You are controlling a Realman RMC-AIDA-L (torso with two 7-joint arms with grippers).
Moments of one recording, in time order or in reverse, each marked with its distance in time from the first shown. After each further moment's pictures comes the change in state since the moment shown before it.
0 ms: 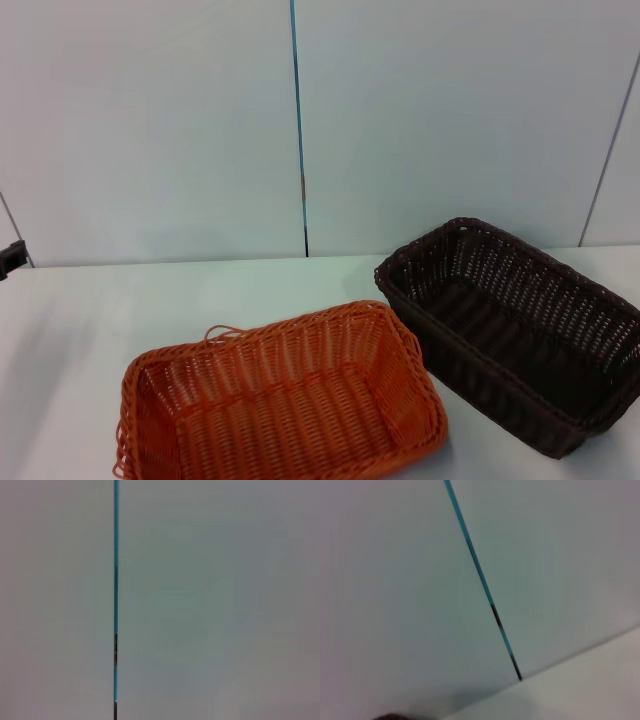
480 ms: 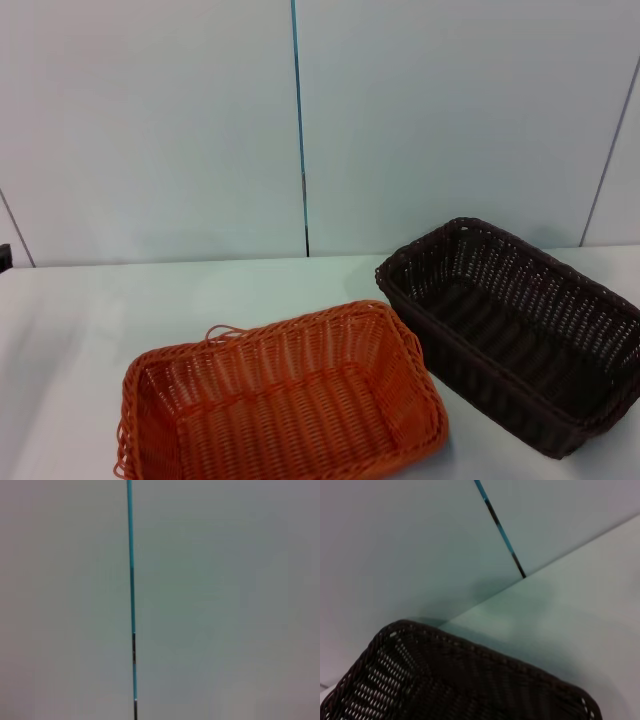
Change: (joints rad) left arm 0.019 0.004 0.022 0.016 0.000 -0.025 0.015; right arm 0.131 -0.004 0.297 0.002 0.207 -0.480 -0.205
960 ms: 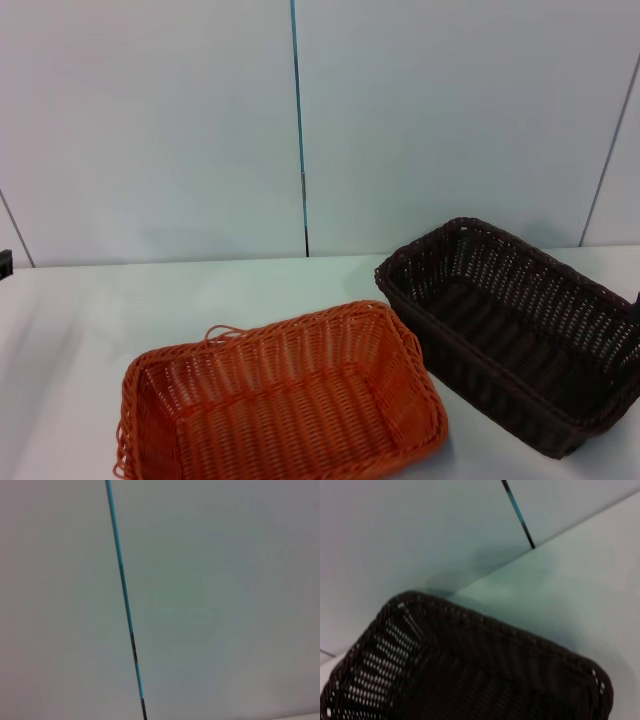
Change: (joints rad) left arm -0.009 0.002 0.028 0.002 0.063 -0.031 0.030; right arm 0.074 -0.010 0.067 -0.030 0.000 -0.141 -0.026
